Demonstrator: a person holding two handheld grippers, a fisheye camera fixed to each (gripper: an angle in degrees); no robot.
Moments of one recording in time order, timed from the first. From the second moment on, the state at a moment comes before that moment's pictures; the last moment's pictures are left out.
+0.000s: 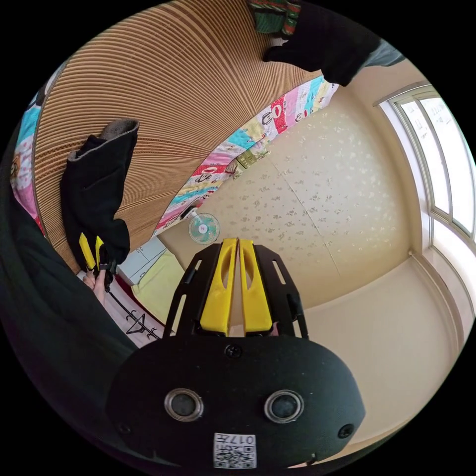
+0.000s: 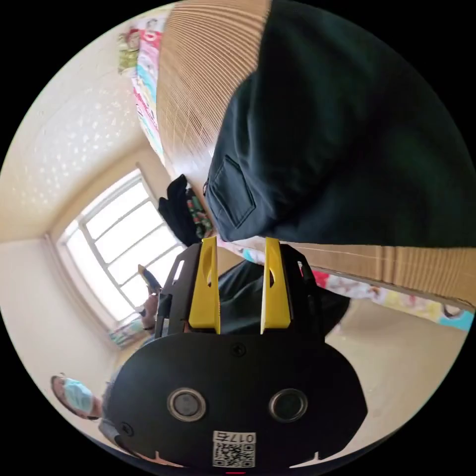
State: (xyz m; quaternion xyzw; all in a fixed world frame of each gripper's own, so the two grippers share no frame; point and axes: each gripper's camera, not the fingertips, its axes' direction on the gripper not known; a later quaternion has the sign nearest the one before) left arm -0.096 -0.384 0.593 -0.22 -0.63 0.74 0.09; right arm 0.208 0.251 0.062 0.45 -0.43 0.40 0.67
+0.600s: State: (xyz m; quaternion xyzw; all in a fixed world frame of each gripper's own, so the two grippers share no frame) left arm -0.052 -0.544 0.621 -0.02 -0.69 0.54 -0.48; right arm 0.253 0.287 -0.012 0.57 -0.59 0.17 0.54
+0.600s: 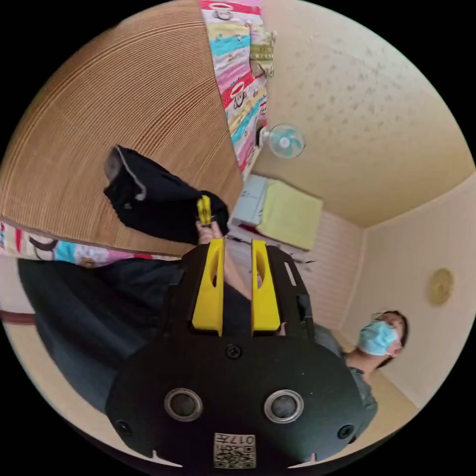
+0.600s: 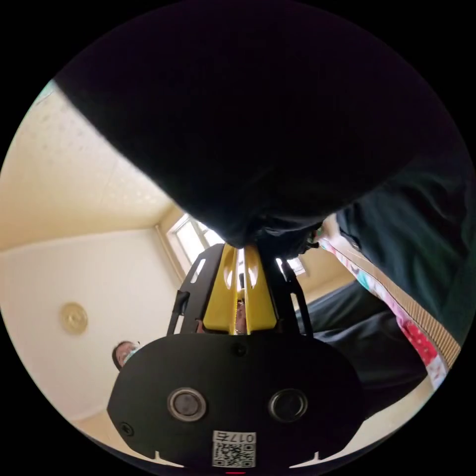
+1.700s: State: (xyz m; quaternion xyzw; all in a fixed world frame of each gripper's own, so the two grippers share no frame) left arm 0.024 -0.980 0.472 -0.32 -0.71 0.14 -0.61; right arm 0.045 0.565 0.138 0.88 -0.31 -0.14 0.33
